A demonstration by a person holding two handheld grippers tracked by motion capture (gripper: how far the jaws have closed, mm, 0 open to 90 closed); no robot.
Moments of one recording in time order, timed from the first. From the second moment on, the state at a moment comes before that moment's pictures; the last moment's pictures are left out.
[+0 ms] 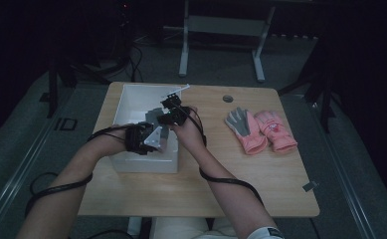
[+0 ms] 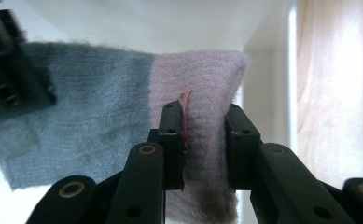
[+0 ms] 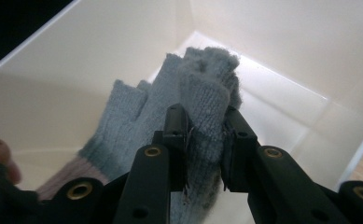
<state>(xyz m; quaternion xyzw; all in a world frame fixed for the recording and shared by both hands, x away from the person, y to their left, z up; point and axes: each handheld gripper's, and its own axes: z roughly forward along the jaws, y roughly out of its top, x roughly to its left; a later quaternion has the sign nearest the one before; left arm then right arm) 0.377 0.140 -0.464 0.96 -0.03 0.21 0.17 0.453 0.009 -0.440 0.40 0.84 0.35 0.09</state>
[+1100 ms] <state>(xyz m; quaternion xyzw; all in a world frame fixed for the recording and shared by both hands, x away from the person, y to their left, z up) 0.401 0.138 -0.446 0.96 0.11 0.16 0.21 0.435 -0.072 -0.404 0.38 0.82 0.42 0.10</state>
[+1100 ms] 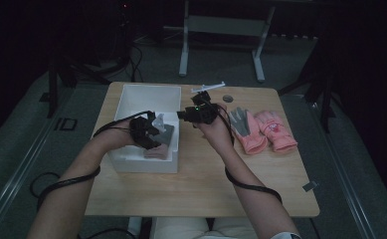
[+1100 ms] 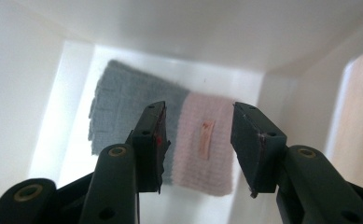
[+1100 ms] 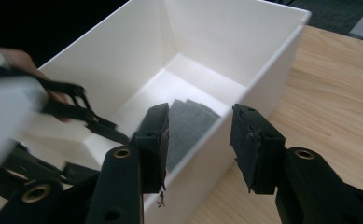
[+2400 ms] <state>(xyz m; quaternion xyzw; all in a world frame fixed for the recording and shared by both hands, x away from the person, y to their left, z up) 0.350 -0.009 -0.420 0.90 0.21 0.16 0.34 0.406 -0.239 -0.429 0.37 0.82 0.40 0.17</state>
